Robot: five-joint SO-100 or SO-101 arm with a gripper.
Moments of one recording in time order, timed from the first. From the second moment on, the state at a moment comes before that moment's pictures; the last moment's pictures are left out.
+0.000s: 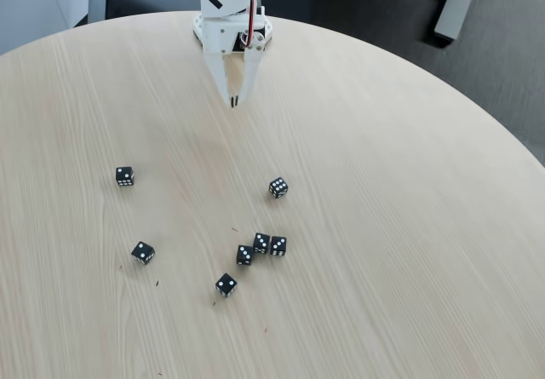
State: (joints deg) arm -2.5 181.1 170.4 70.9 12.0
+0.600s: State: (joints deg) arm -2.2 181.1 170.4 70.9 12.0
